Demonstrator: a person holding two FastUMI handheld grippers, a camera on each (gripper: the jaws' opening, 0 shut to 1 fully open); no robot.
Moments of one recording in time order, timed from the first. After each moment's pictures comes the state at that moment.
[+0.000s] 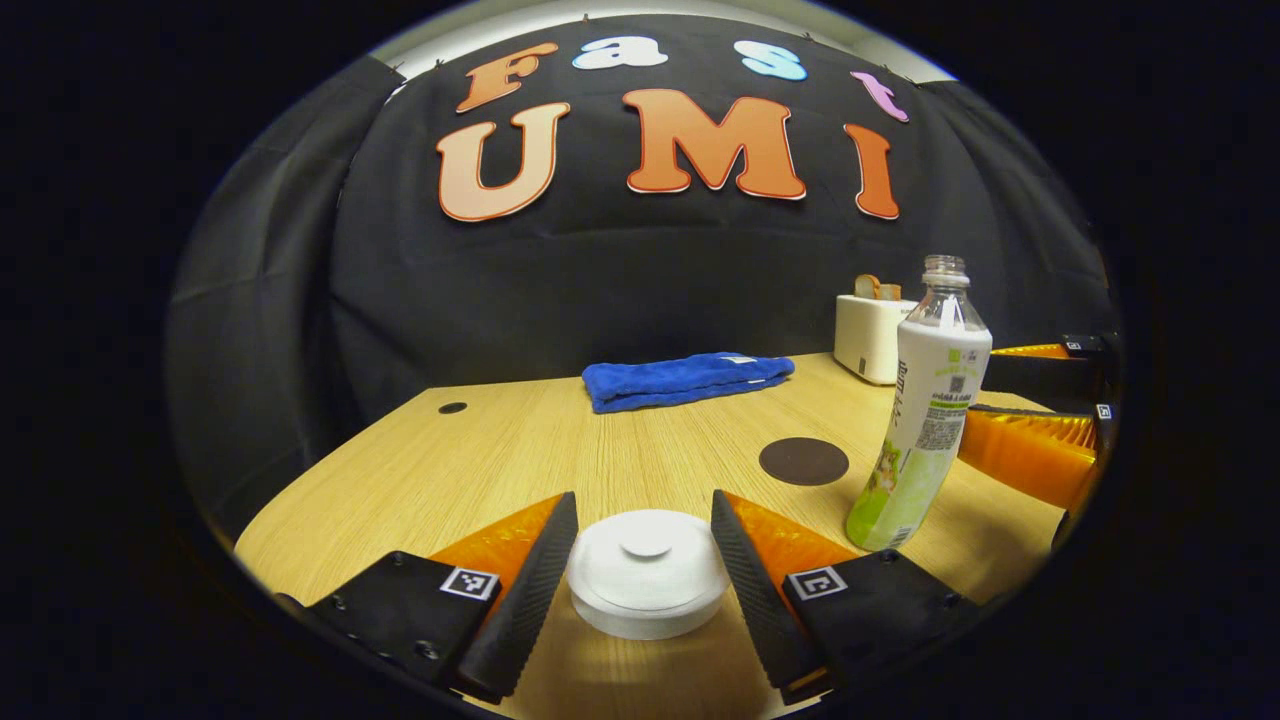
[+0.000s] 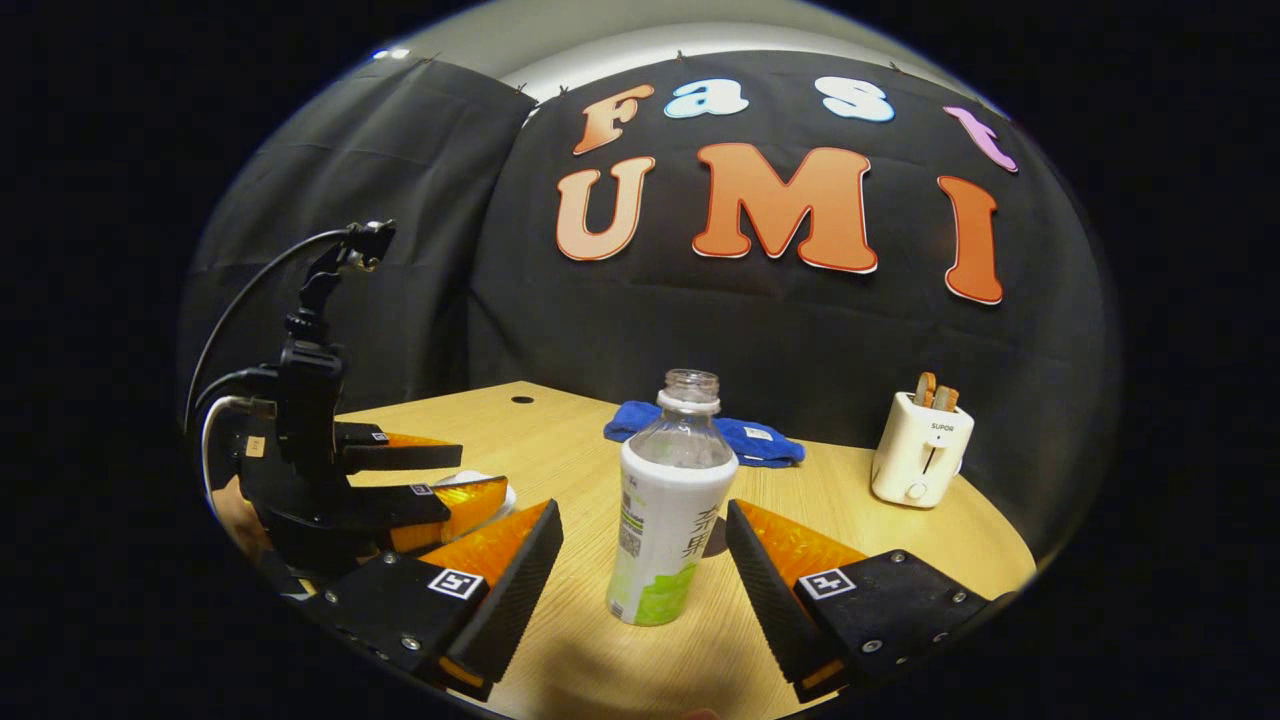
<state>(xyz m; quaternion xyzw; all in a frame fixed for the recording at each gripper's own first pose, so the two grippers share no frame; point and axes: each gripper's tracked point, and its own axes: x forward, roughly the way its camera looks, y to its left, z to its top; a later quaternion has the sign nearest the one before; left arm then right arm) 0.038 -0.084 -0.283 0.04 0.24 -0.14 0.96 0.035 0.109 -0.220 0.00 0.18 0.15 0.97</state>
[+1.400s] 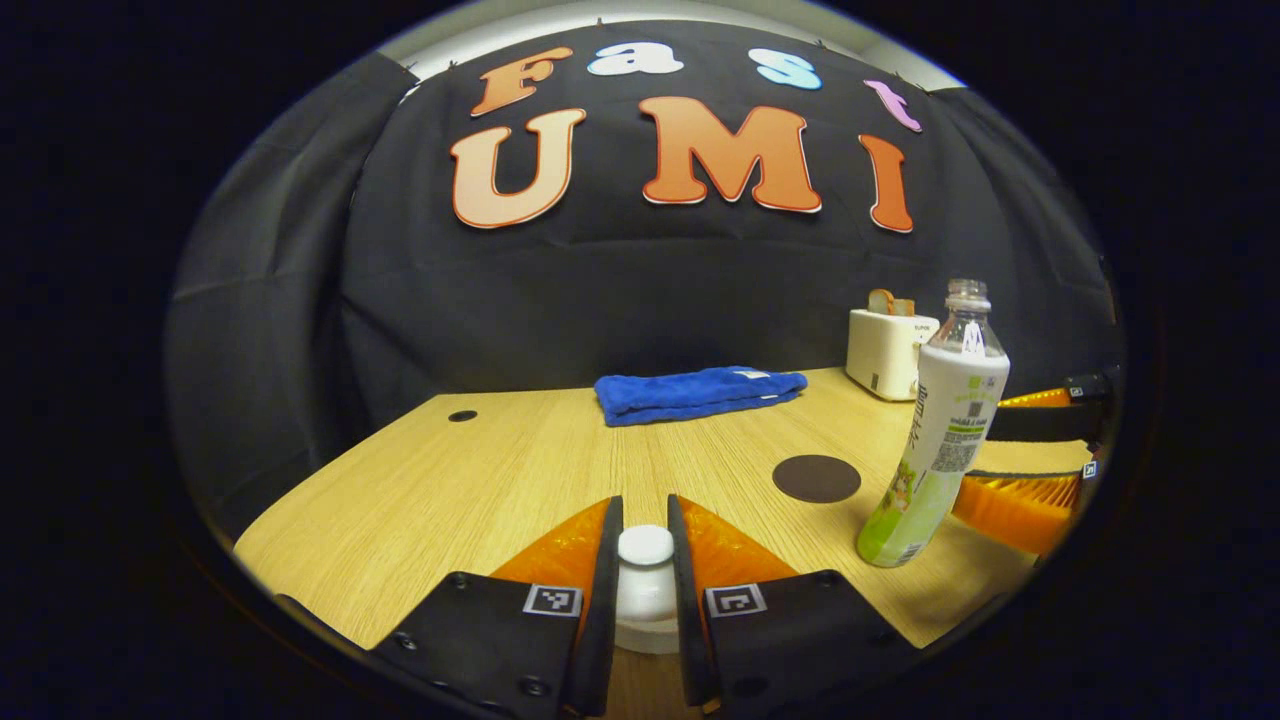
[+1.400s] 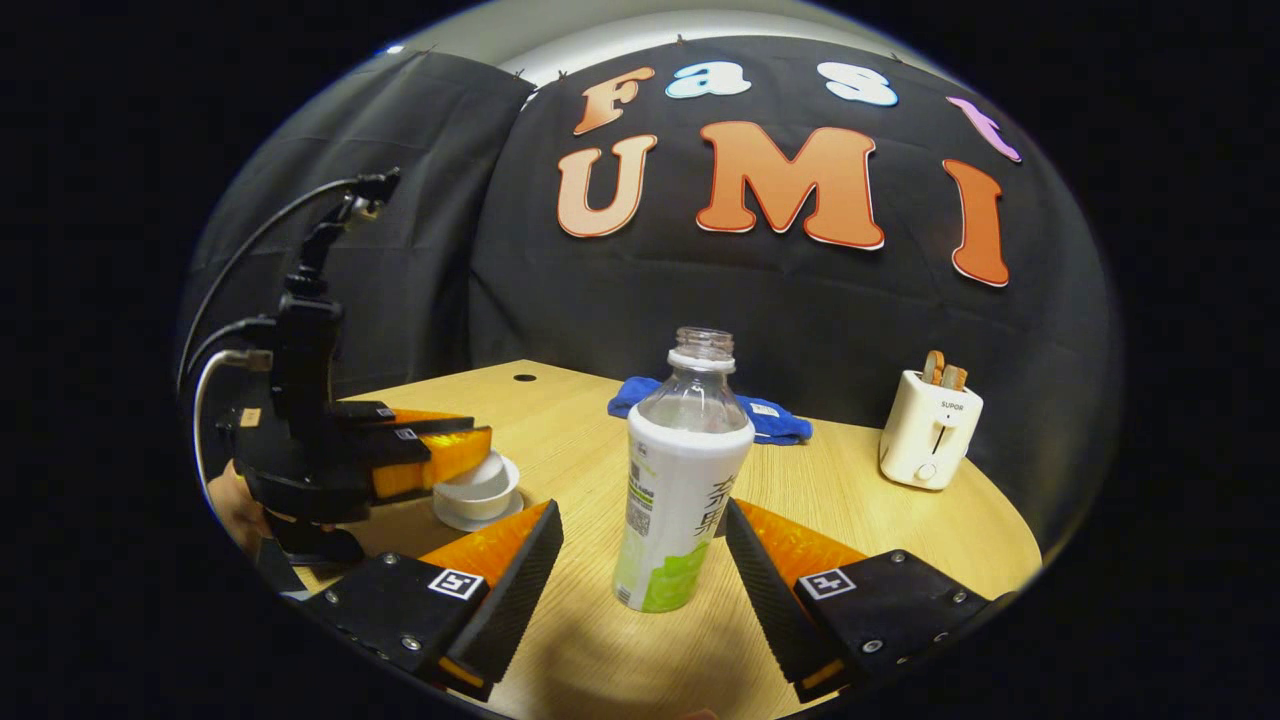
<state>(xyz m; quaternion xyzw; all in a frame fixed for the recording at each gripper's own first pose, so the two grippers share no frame) 0.052 -0.062 -0.260 0.03 0.21 -0.11 0.97 0.029 0.111 -0.238 -0.01 0.22 0.15 0.96</state>
